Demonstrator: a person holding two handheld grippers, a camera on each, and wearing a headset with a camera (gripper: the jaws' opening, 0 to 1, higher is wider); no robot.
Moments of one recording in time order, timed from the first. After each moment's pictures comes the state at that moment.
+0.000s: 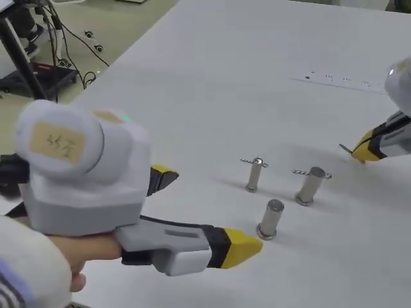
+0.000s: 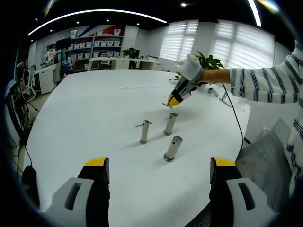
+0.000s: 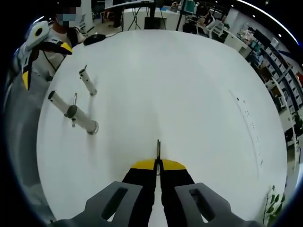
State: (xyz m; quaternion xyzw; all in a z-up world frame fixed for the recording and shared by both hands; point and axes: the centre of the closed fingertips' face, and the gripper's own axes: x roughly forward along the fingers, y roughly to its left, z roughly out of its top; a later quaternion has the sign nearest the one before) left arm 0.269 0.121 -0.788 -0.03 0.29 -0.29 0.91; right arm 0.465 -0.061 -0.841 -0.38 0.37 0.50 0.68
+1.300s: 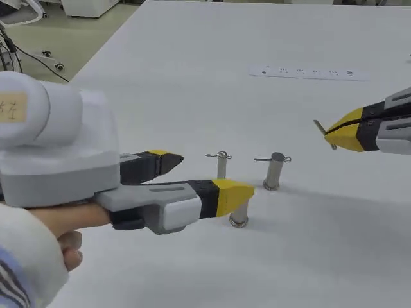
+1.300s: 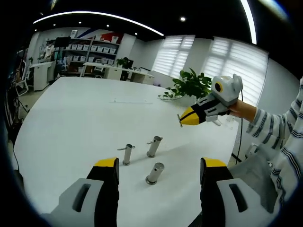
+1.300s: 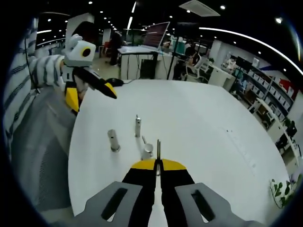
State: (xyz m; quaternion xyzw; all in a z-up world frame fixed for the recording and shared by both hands) left arm 0.284 0.090 -0.751 -0.10 0.24 -0.33 0.91; right arm 0.343 -0.027 -0.751 -0.27 0.23 0.53 0.77
